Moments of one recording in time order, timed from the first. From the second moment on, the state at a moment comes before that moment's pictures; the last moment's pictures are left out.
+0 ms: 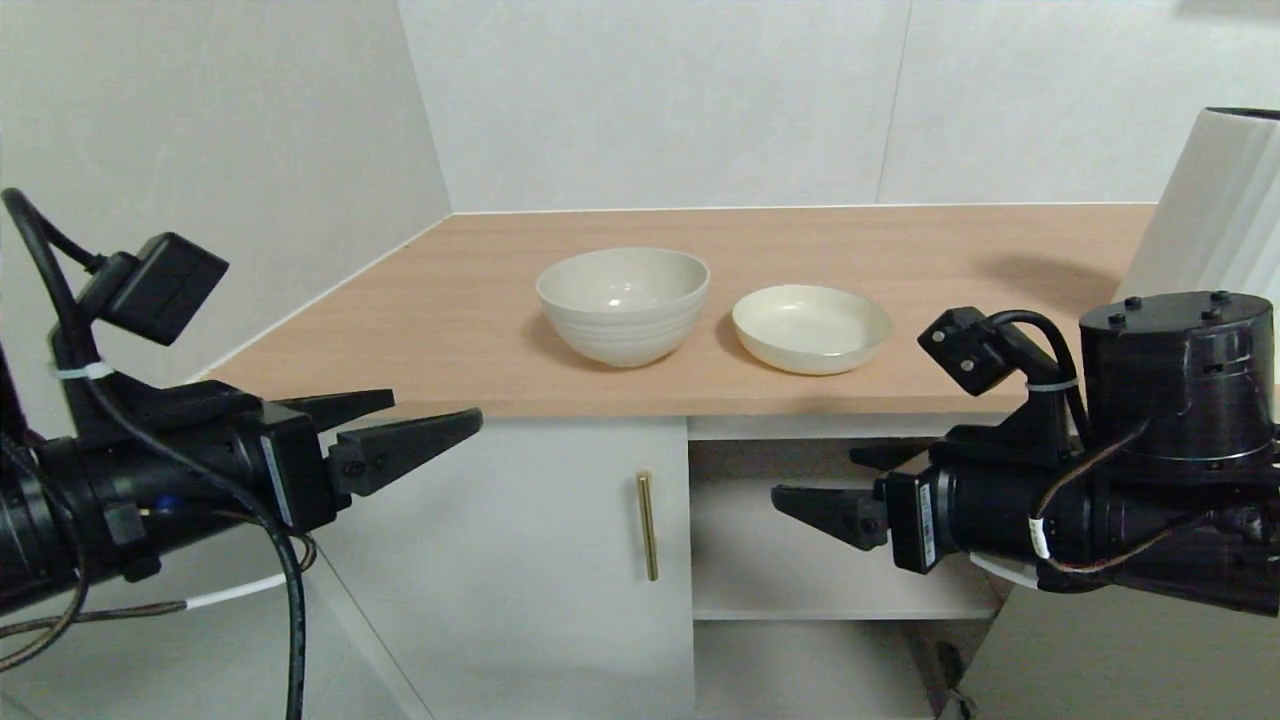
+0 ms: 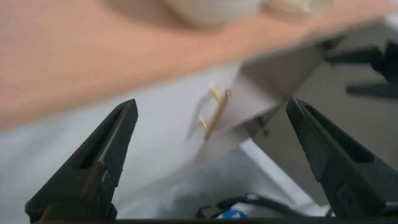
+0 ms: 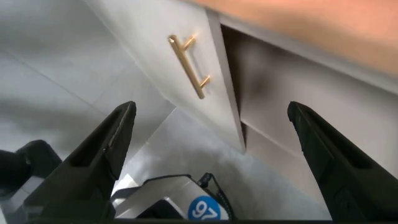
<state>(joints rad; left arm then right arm) -0.31 1.25 -0.71 -0.31 -0.29 -0.15 0.69 1.53 -0.80 -0.39 0.09 0.20</state>
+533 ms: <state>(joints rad) -0.31 1.34 -0.76 -0.31 -0.29 -0.33 0.68 1.54 -0.79 -0.39 0.09 0.20</state>
